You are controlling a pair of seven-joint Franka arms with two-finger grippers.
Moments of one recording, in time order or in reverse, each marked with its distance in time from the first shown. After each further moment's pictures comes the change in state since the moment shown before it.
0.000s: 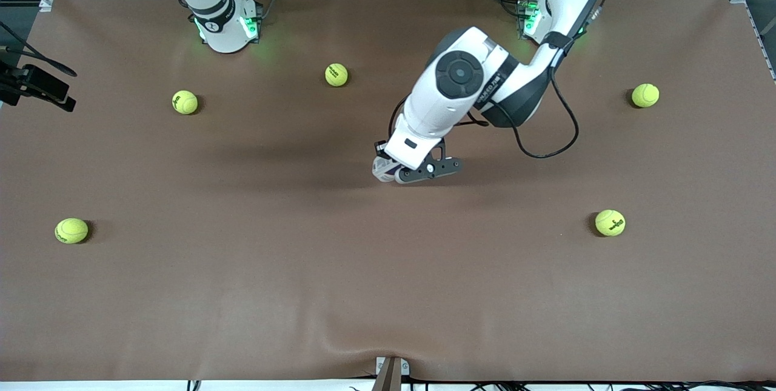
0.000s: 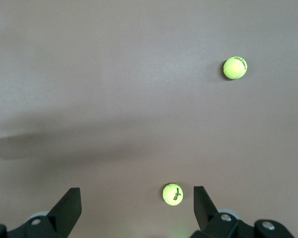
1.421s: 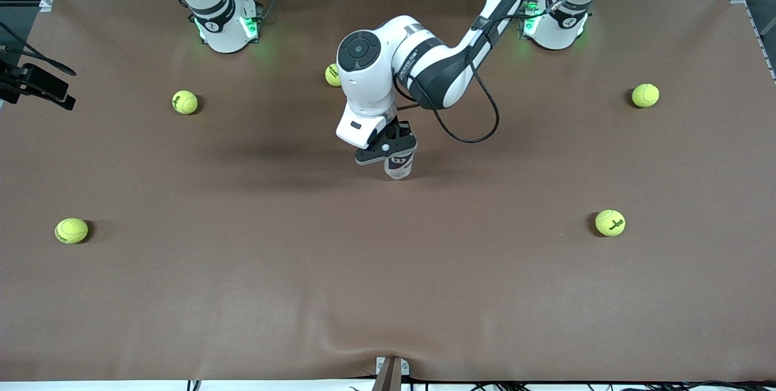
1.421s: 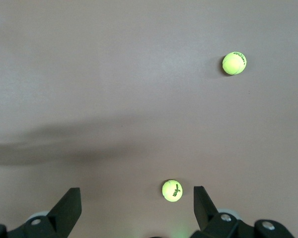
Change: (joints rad) left arm -0.314 0.139 0.217 0.153 0.176 -0.148 -0.170; right arm -0.001 0.000 -0.004 0.000 0.000 -0.017 0.002
